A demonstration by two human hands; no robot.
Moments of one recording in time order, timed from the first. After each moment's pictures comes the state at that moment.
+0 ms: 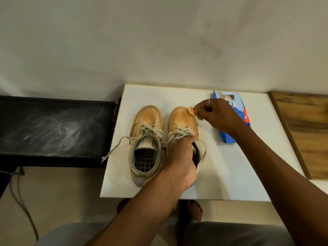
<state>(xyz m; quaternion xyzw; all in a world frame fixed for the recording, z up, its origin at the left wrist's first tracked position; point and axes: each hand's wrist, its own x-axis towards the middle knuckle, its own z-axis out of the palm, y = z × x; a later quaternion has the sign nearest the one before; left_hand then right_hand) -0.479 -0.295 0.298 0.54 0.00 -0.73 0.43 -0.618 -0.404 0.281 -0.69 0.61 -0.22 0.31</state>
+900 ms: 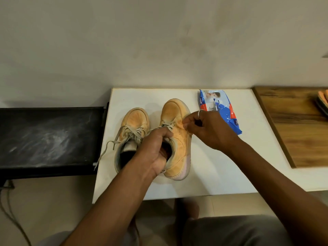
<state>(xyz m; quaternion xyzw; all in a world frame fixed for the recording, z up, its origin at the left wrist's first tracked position) -0.437 -0.316 0.296 0.53 -0.06 -0.76 0.37 -0.612 -0.344 0.301 -0.68 0.62 -0.20 0.33</state>
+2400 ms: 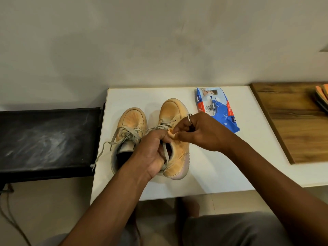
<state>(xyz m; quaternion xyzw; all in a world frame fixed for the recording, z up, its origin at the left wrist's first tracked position) -0.437 -0.315 0.288 0.46 -0.14 -0.79 0.38 -0.608 -0.338 0.311 -0.70 0.55 -0.17 0.42</state>
